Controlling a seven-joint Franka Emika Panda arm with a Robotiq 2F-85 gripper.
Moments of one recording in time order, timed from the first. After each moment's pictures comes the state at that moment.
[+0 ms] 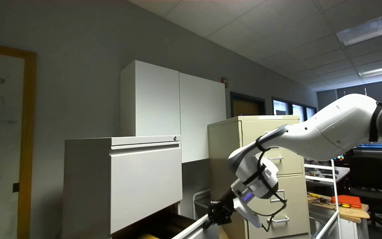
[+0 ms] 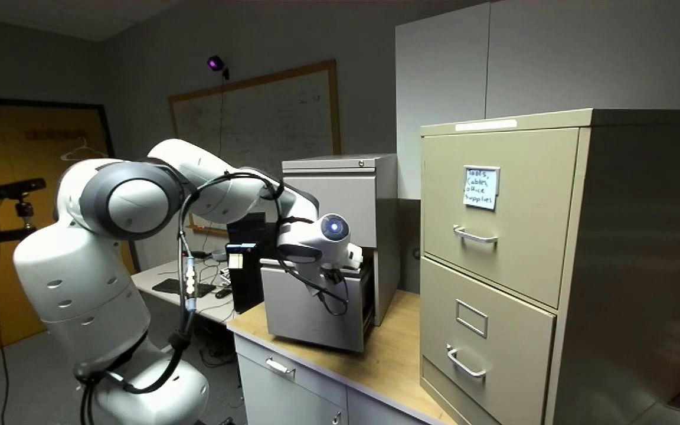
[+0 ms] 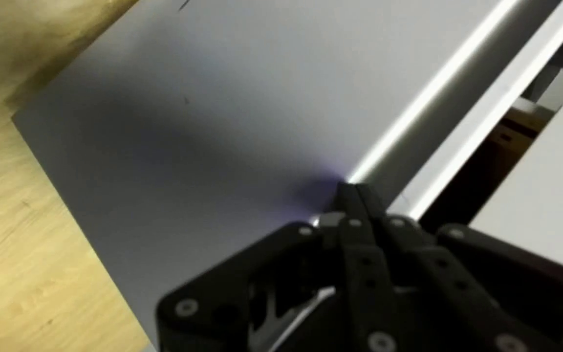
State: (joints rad) arm 0.12 -0.22 -0.22 -2.42 1.12 2.51 -0.57
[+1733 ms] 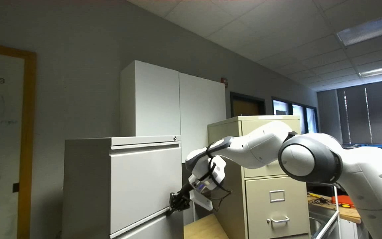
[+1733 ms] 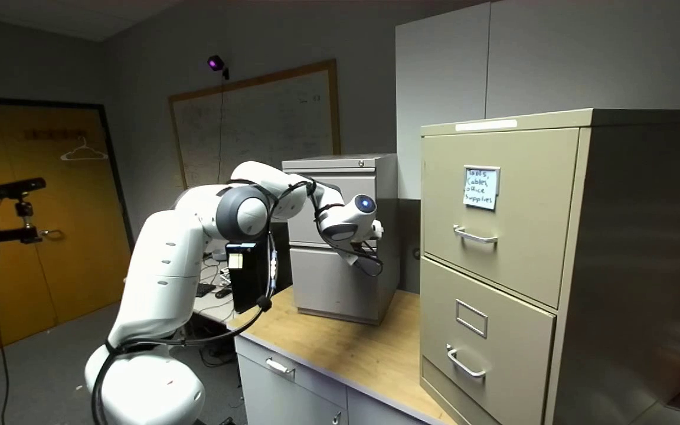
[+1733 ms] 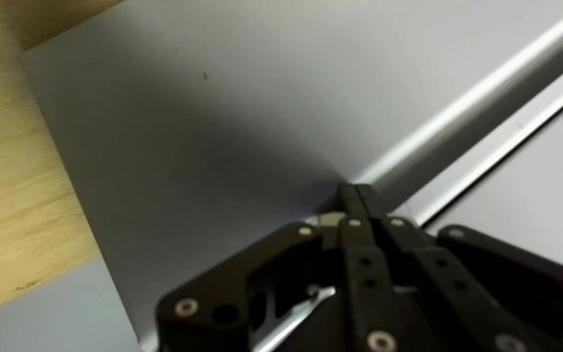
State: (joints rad) arm 0.01 0.38 -0.05 -1.68 0.95 2.42 -0.49
